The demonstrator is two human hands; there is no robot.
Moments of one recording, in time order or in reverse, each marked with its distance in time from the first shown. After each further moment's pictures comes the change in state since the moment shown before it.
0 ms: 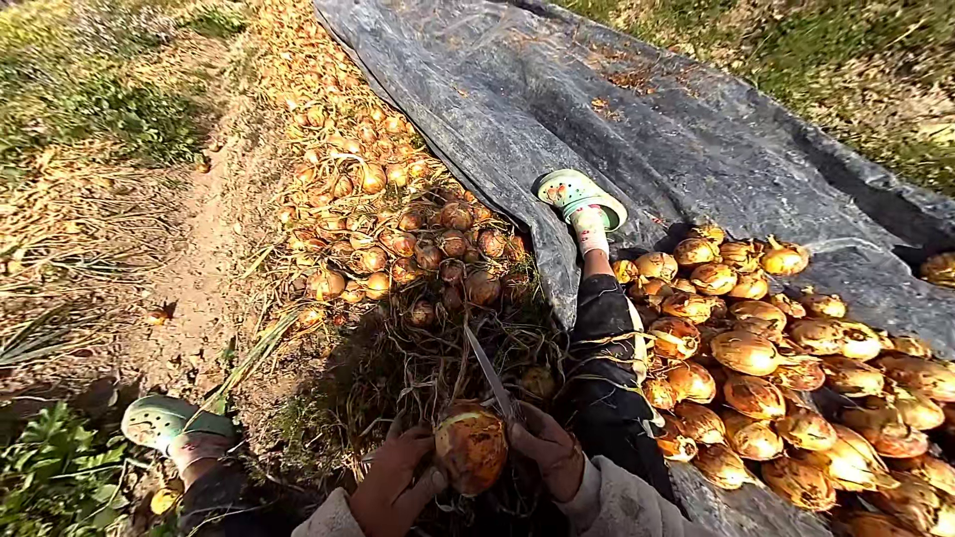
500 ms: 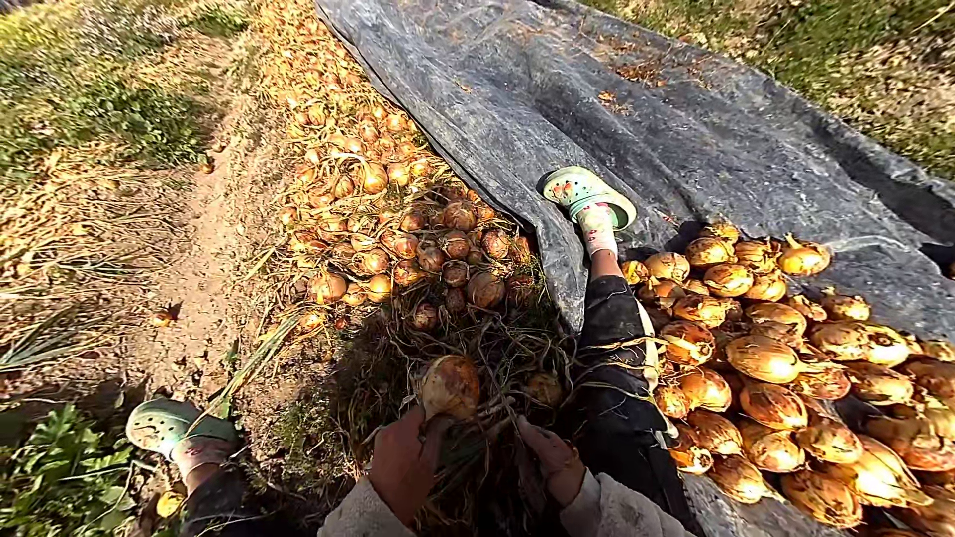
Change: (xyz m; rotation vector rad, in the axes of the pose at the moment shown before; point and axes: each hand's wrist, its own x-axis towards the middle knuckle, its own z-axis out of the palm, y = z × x) left_hand 0.036 0.017 0.017 0.354 0.382 -0.276; right_hand 0.006 0.001 -0.001 0.006 0.236 0.515
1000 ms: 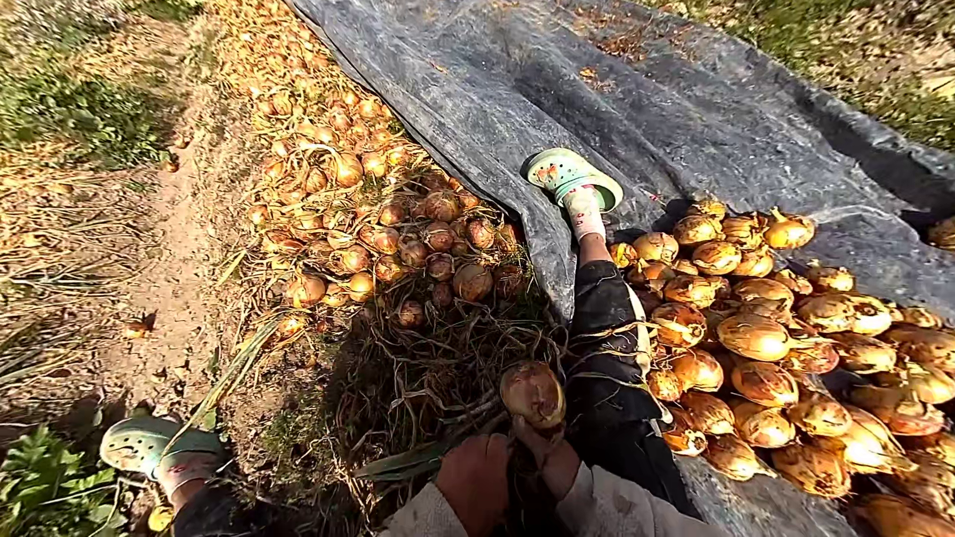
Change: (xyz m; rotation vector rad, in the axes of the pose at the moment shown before) left_hand -0.018 0.032 0.066 0.177 -0.291 0.365; right_hand -0.068 -0.089 0.045 -0.220 0.162 -0.208
